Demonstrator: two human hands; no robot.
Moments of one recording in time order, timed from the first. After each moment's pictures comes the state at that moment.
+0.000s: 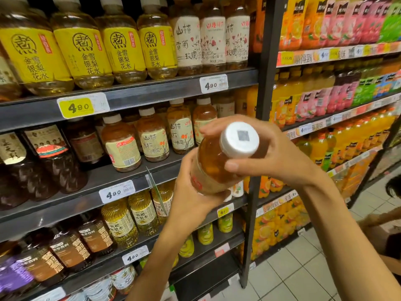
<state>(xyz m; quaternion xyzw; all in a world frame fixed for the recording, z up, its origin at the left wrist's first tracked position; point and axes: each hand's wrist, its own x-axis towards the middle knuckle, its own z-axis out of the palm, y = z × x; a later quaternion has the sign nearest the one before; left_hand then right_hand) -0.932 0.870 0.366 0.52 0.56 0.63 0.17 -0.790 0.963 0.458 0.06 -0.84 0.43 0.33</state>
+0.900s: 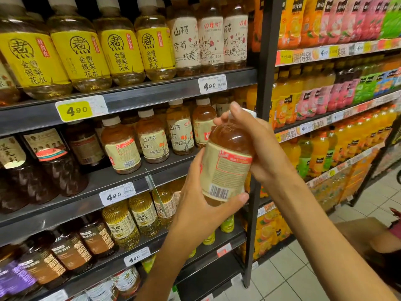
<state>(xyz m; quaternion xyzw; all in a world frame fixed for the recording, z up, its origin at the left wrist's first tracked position) -0.916 0.858 0.373 0.54 0.58 0.58 0.18 -0.824 0.974 0.442 -0.08 -0.57 0.69 0.43</state>
